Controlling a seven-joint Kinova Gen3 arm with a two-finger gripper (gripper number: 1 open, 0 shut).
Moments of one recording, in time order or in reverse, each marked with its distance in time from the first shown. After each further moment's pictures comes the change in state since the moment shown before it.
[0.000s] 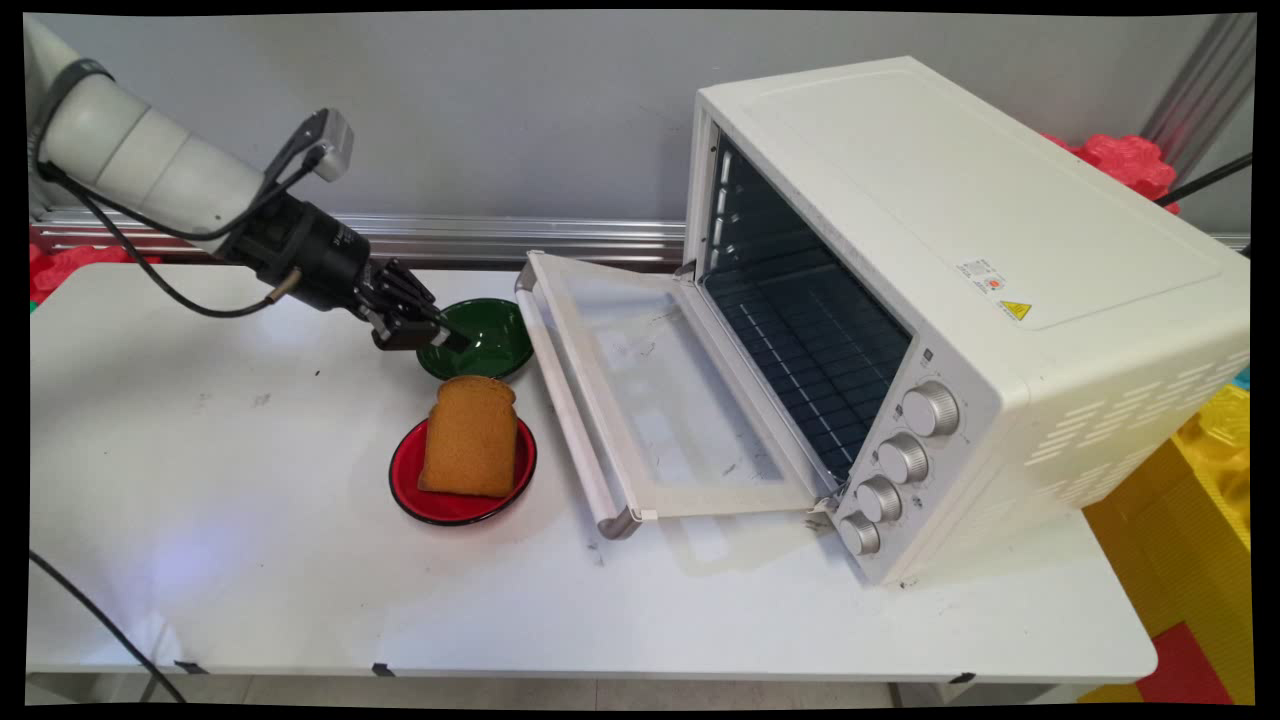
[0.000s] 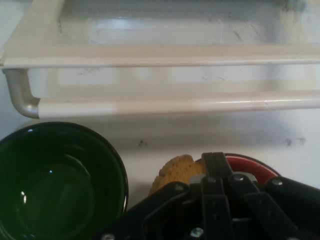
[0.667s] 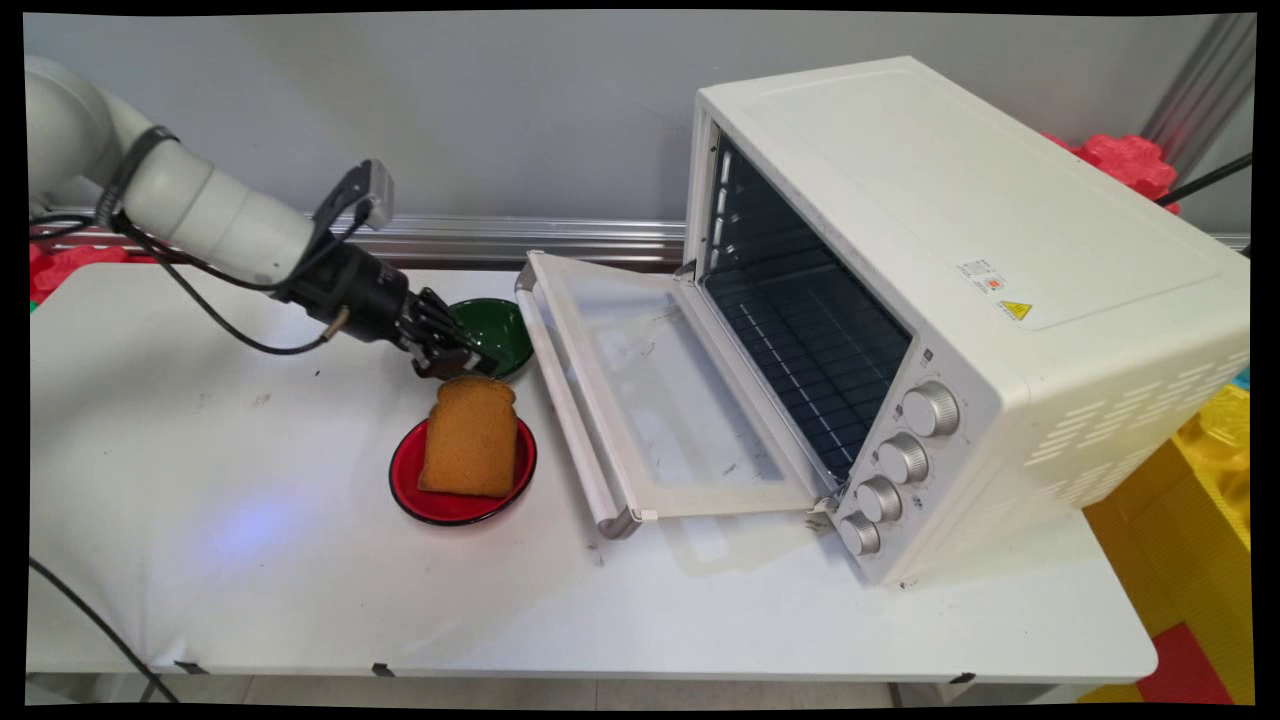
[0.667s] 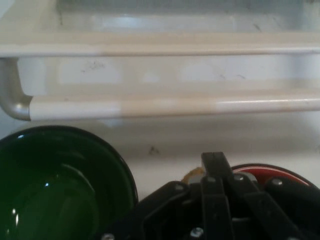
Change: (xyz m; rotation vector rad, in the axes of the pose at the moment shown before) arm -0.018 -0.009 0.051 0.015 0.021 0.006
